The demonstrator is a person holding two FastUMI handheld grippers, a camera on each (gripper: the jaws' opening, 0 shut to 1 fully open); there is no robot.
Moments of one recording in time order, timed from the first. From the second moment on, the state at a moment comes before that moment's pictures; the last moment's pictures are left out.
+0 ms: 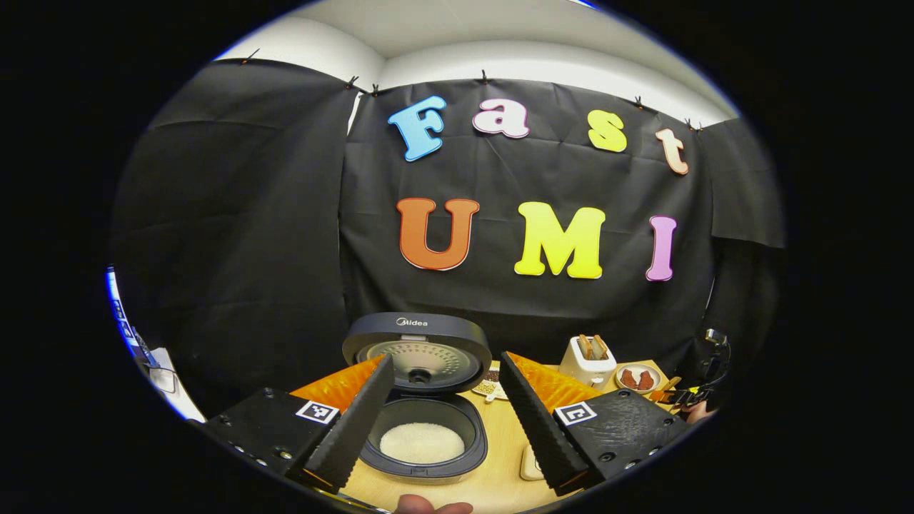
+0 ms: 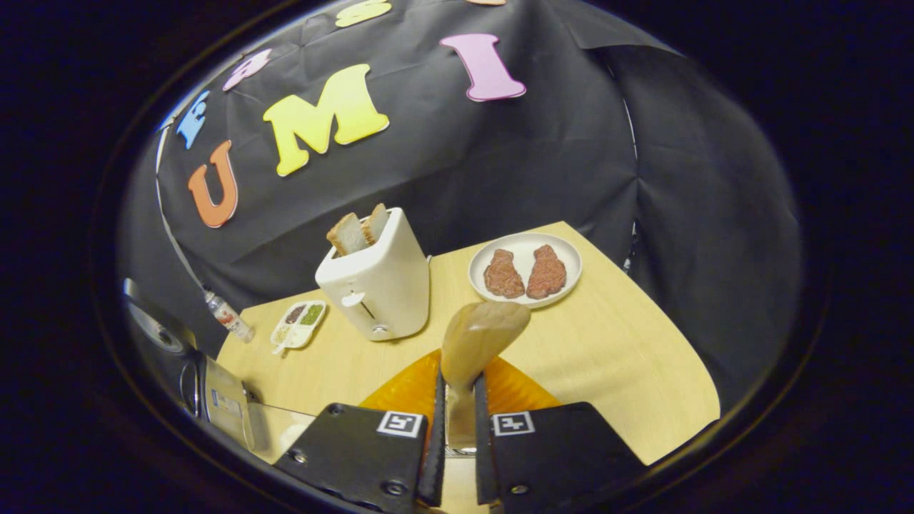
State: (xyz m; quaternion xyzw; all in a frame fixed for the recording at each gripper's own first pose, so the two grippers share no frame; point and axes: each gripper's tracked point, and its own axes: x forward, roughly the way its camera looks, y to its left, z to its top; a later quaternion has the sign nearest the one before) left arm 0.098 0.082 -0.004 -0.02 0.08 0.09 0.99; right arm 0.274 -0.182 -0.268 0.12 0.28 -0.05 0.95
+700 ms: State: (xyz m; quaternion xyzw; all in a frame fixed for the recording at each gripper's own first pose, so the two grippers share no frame) left arm 0.140 0.104 0.035 -0.03 0.01 0.07 1.00; right arm 0.219 -0.180 -0.115 0.05 0.14 -0.05 0.99
